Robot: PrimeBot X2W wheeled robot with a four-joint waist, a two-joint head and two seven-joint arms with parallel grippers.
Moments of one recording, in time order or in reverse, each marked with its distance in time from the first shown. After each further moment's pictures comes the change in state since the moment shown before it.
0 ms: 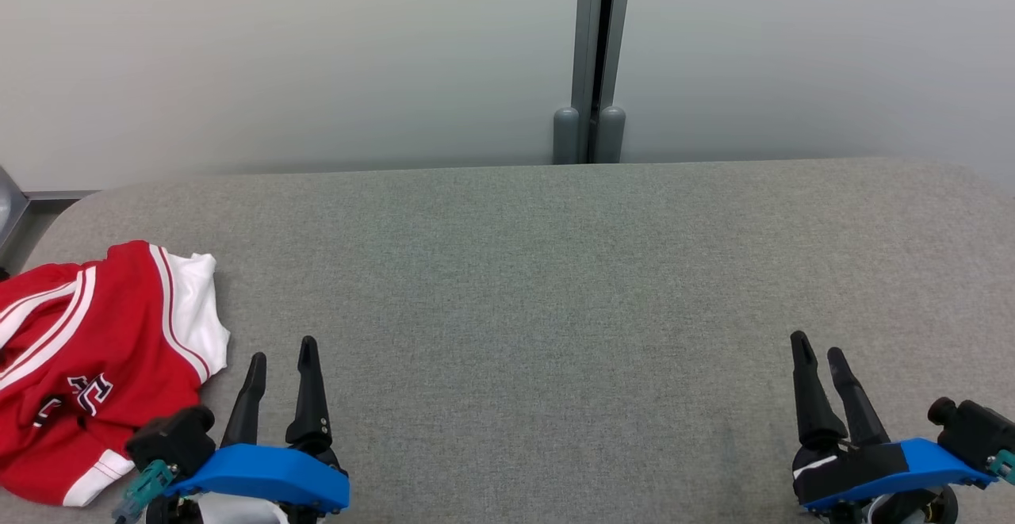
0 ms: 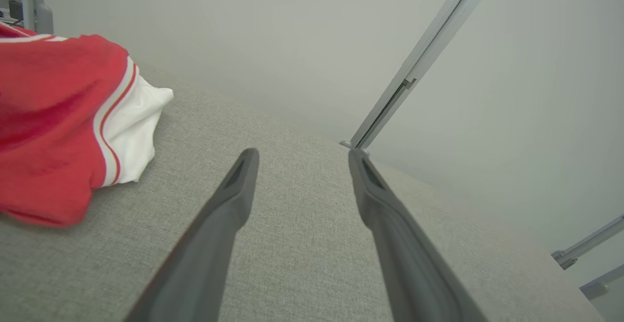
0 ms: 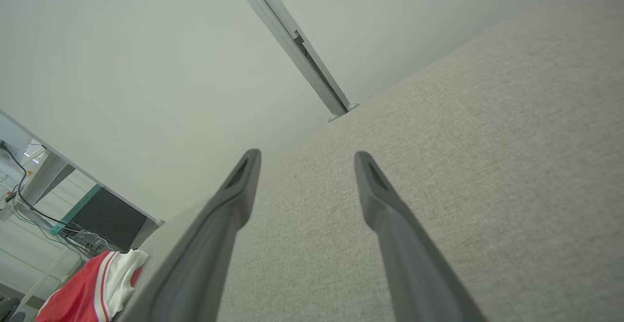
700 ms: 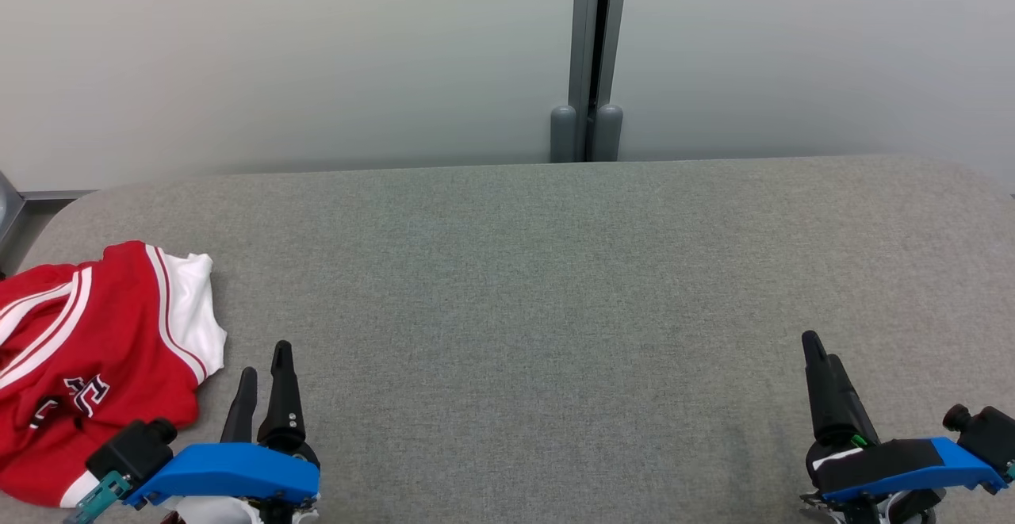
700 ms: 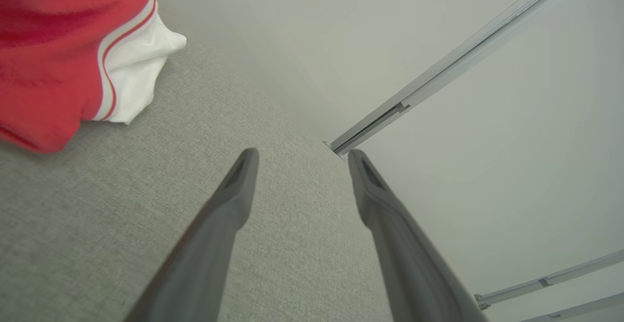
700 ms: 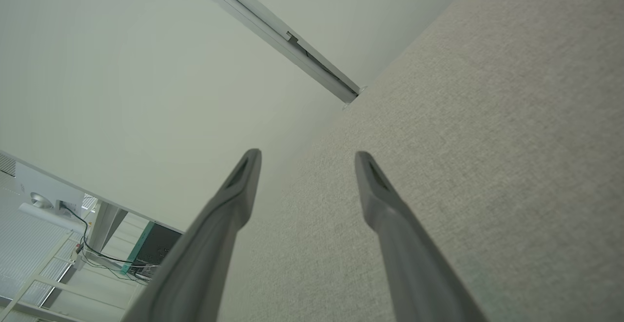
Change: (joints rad) left arm 0.000 -0.026 0.074 0.008 -0.287 -0.026 0.063; right arm -0.003 0.001 -0.014 0.001 0.268 0.000 0.062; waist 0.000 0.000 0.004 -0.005
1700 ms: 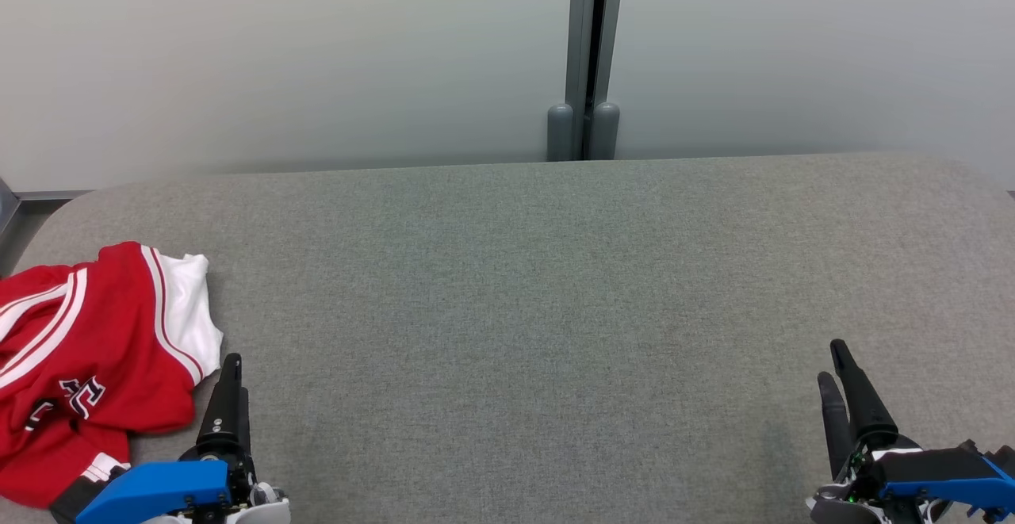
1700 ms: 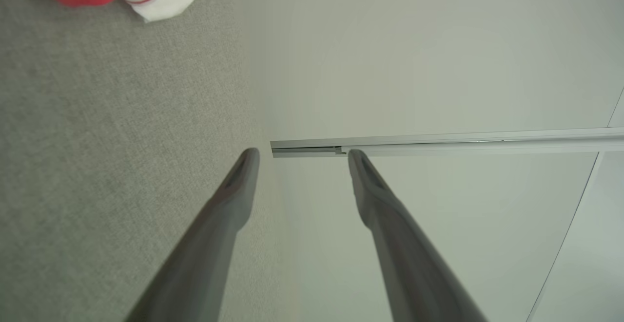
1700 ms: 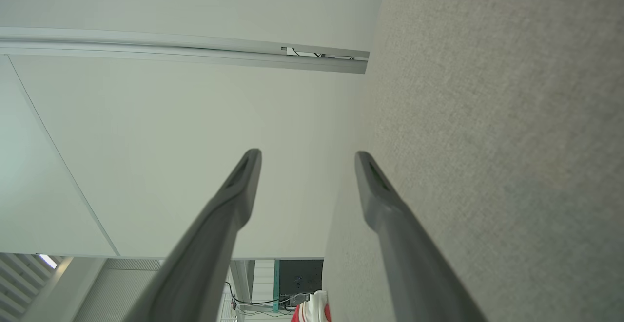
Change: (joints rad) left arm -0.001 -0.026 0.138 0.039 -0.624 -0.072 0.119; right arm -0.003 0.001 -0.040 0.040 0.582 0.000 0.119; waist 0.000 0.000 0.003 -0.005
